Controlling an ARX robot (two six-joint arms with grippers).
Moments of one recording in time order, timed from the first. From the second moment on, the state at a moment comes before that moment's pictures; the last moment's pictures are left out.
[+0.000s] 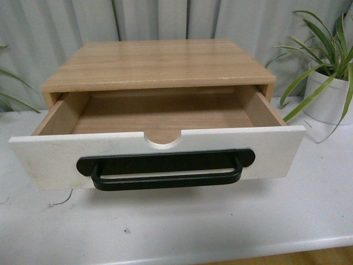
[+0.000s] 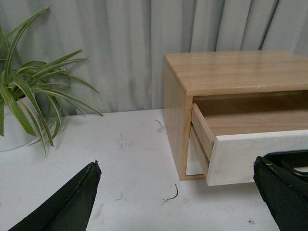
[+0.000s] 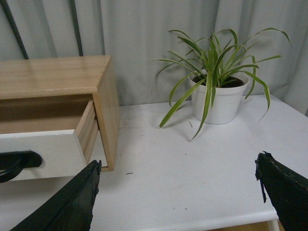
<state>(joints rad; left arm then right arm) 0.00 0.01 0.01 0.00 0.00 -0.01 0.00 0.00 0.01 0.00 0.00 0.00</state>
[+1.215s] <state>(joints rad) 0.00 0.01 0.01 0.00 0.00 -0.01 0.00 0.00 0.01 0.00 0.00 0.00</state>
